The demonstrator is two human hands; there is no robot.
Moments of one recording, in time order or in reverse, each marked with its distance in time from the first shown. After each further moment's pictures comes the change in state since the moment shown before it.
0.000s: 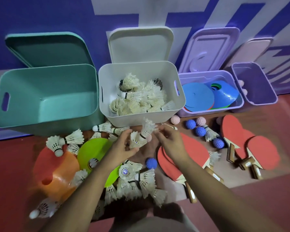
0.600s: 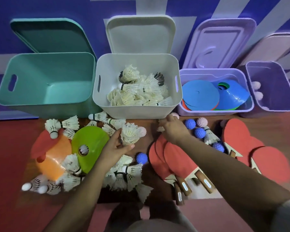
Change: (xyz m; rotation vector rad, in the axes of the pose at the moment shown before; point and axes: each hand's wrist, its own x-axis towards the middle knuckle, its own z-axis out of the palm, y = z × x) left_hand -0.025 0.020 0.051 -0.357 0.175 -0.202; right_hand 0.084 0.080 -0.059 -1.147 -0.453 -0.252
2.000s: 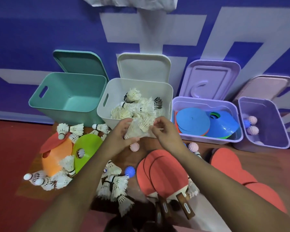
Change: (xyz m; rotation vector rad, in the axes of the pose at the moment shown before) left_hand -0.006 0.107 0.051 0.227 0.183 0.291; right_hand -0.055 -0.016 -0.116 1.100 0.279 -0.127
